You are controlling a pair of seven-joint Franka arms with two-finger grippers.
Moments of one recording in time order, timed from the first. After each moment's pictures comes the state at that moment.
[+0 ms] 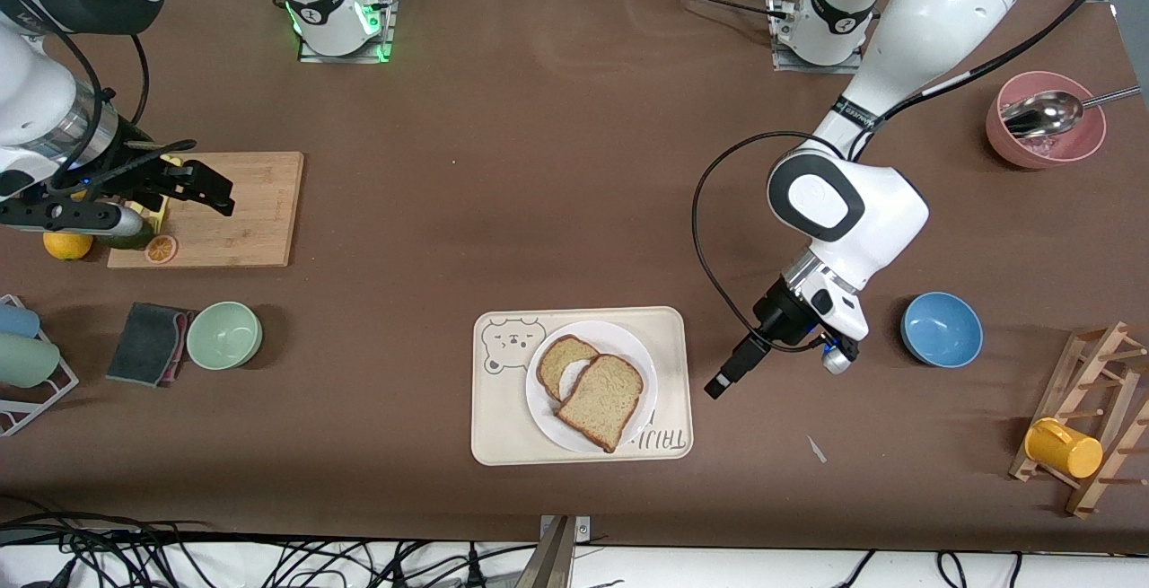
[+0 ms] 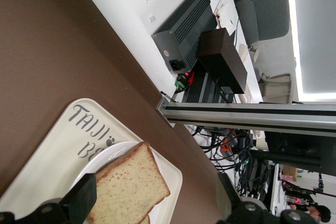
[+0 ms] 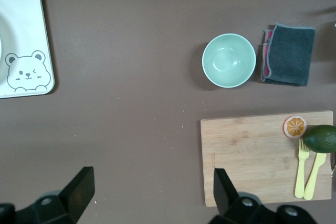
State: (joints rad) left arm 0.04 0.62 -0.53 -1.69 -1.19 3.03 0.16; right arm 0.05 0.07 0.05 -1.69 0.01 1.78 0.15
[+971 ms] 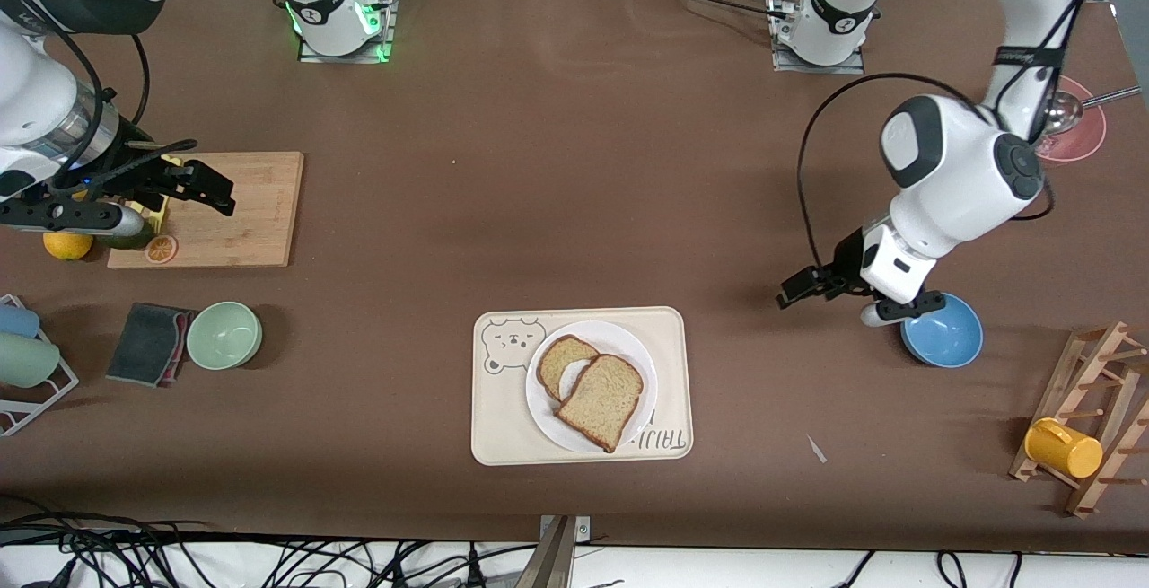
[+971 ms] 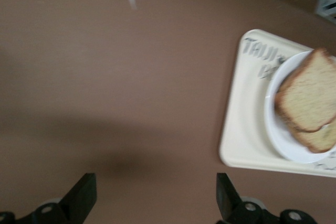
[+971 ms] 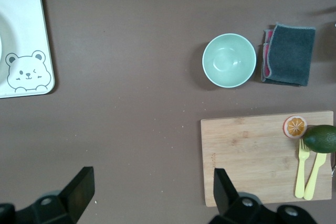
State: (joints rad) left arm 0.08 0.26 -0.24 -1.97 -0.23 2.35 -0.27; right arm 0.05 0.07 0.05 -1.69 0.01 1.78 0.15
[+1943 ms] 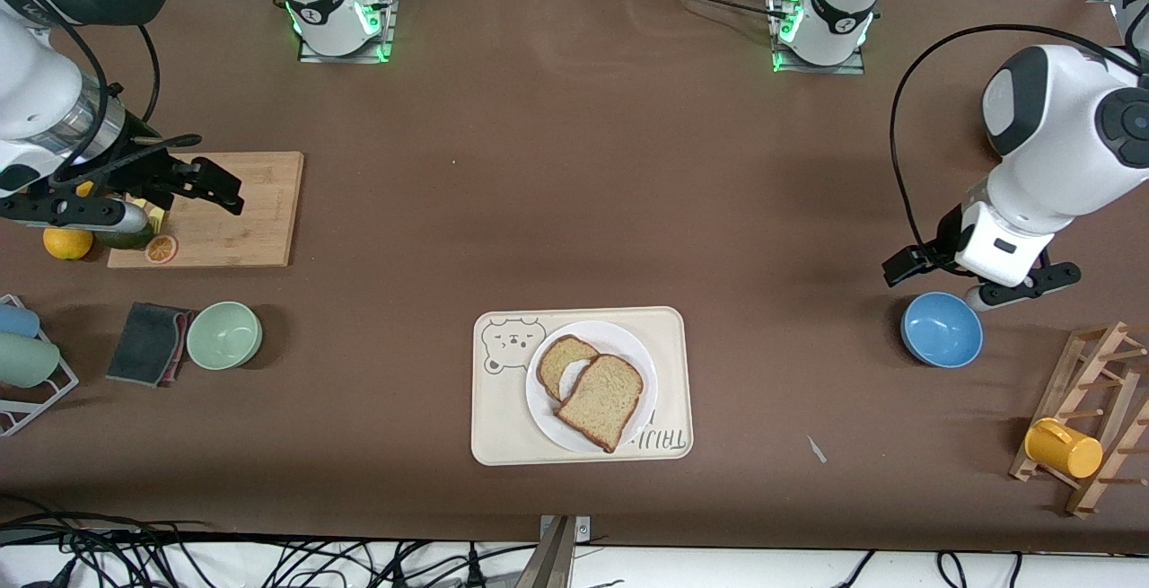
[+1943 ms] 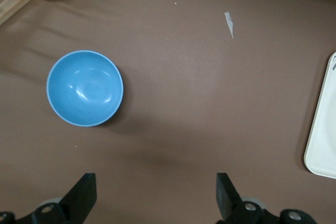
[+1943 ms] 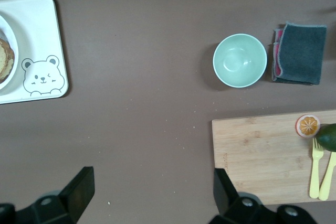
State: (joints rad) left arm 0.11 0.17 -0.15 -1.85 0.03 2.07 -0.34; right arm 0.05 0.06 0.06 -1.69 0.03 1.78 0.19
